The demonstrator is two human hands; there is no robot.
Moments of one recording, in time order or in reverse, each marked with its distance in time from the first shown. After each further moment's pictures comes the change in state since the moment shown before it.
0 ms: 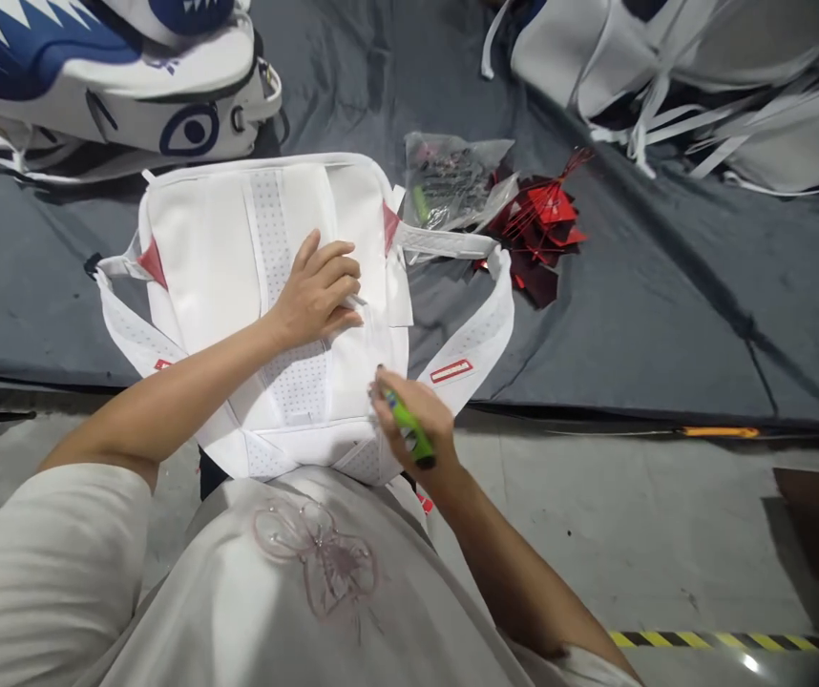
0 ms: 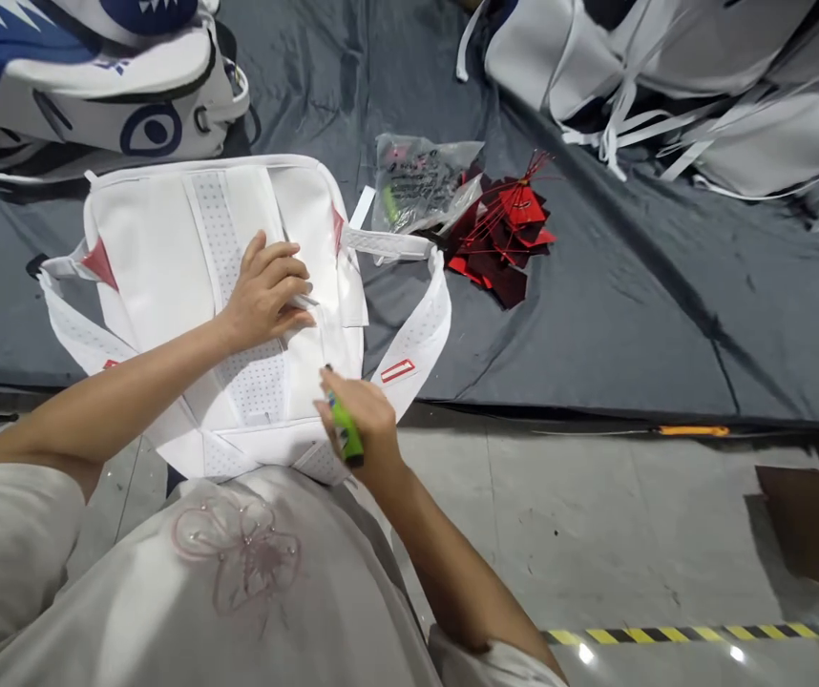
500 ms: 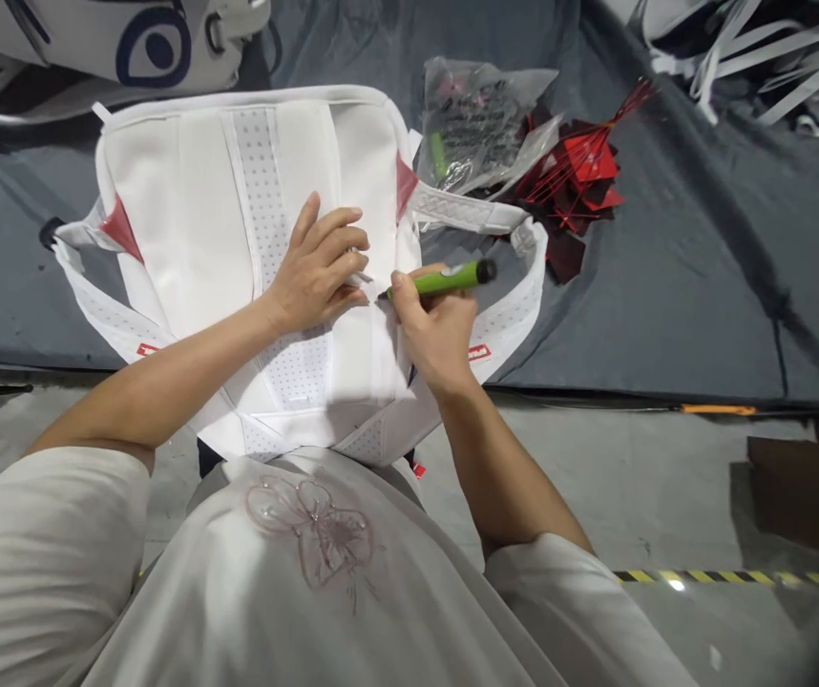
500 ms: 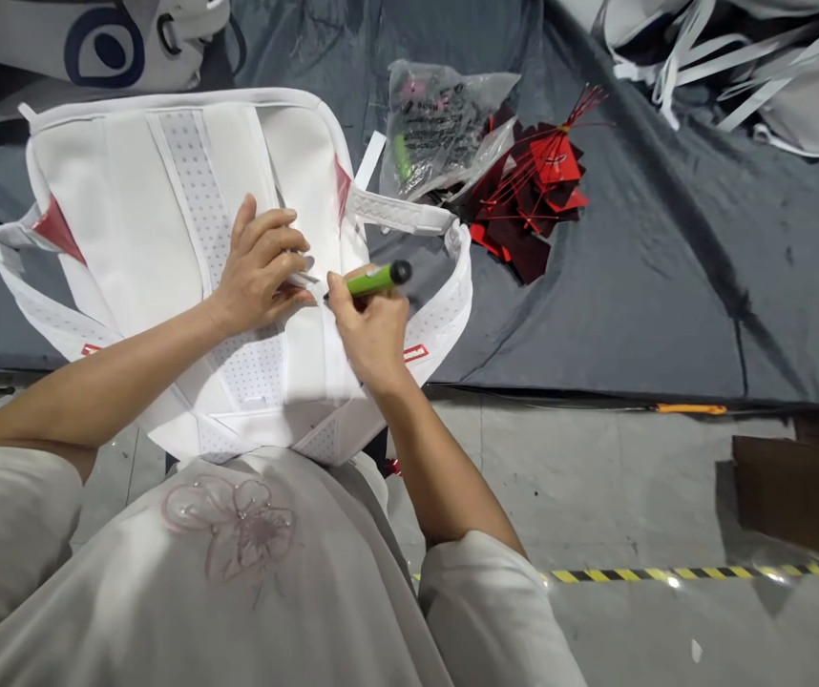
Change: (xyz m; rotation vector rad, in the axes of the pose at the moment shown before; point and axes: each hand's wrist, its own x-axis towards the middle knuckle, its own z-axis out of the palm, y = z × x) left_hand -0.002 -0.002 0.012 -0.018 -0.003 0.005; right_hand 0.092 0.032 0.016 0.251 0.118 0.442
